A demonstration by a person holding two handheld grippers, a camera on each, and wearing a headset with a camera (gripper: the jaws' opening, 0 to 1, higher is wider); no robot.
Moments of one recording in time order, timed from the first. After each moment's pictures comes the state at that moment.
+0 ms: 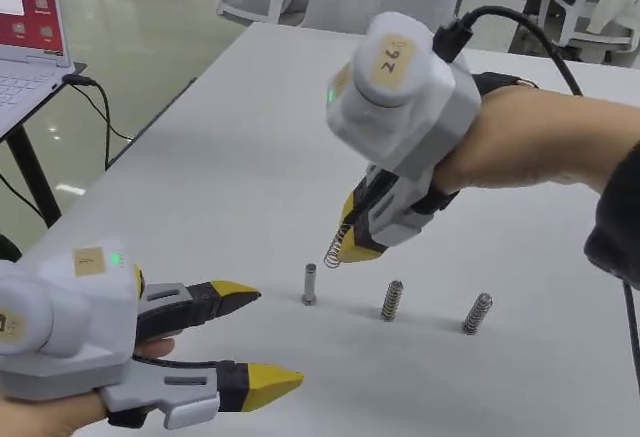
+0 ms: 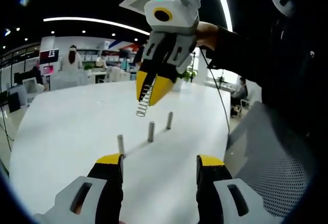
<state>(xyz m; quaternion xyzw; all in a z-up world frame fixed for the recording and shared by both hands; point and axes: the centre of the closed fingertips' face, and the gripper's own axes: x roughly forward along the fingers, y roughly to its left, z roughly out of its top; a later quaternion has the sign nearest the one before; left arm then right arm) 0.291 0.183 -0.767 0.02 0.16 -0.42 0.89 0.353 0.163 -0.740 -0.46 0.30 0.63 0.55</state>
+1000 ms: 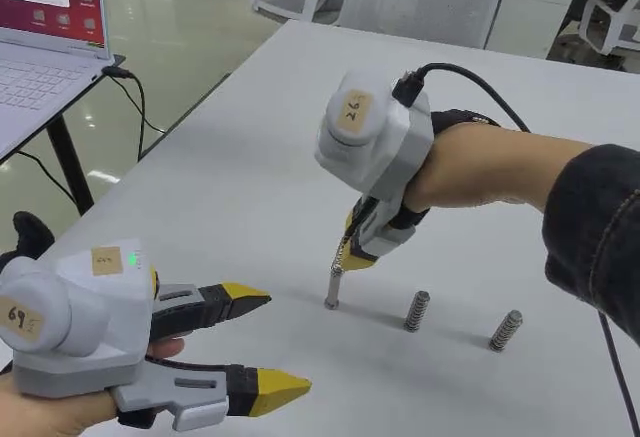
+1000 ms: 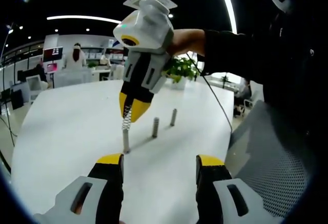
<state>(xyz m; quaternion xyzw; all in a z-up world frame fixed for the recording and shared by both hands) 0.291 0.195 -0.774 0.01 0.17 -0.40 0.90 0.384 0.183 -0.788 -0.48 0.33 0.61 0.53</state>
